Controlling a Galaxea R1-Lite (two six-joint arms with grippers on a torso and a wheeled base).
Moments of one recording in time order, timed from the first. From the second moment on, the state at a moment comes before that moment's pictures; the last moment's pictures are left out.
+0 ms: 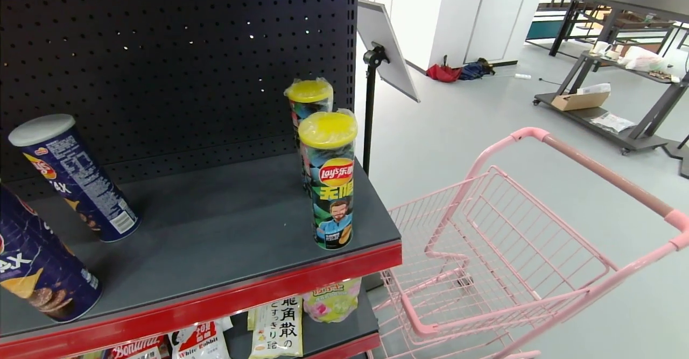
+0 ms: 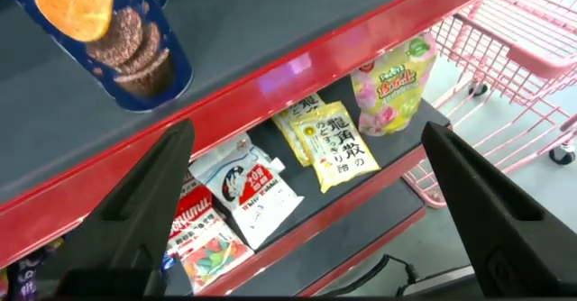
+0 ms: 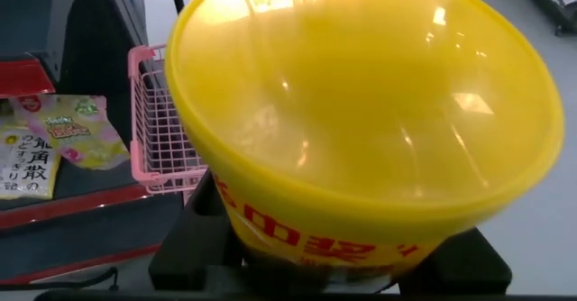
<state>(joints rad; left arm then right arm) -0.14 0.09 -0.16 0.27 -0.08 0.17 -0.07 0.54 -0.67 0.37 0.01 -0.16</state>
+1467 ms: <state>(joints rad) -0.14 0.09 -0.16 0.27 -0.09 0.21 -0.07 0.38 -0.47 0.27 0.01 -0.16</state>
